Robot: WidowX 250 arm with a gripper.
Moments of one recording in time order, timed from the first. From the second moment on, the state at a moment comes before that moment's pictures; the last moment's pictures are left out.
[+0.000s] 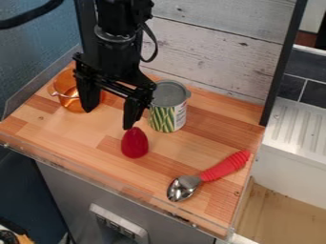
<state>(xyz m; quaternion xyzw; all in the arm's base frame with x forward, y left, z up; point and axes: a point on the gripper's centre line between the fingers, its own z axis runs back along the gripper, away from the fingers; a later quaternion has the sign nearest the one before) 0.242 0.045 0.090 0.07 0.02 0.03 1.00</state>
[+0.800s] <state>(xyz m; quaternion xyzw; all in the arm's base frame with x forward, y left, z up) 0.278 0.002 0.054 0.03 0.03 0.16 0.99</state>
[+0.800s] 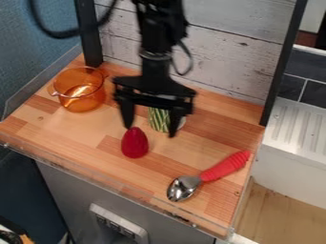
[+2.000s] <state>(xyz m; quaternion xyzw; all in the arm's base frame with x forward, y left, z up) 0.325 0.006 0.011 0.04 0.02 0.25 0.97</state>
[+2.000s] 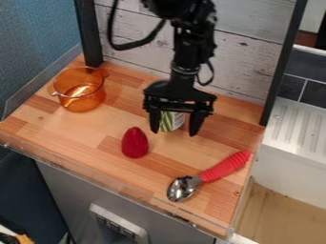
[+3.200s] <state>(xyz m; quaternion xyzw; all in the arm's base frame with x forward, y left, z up) 0.372 0.052 0.017 0.03 -0.04 0.35 0.94</state>
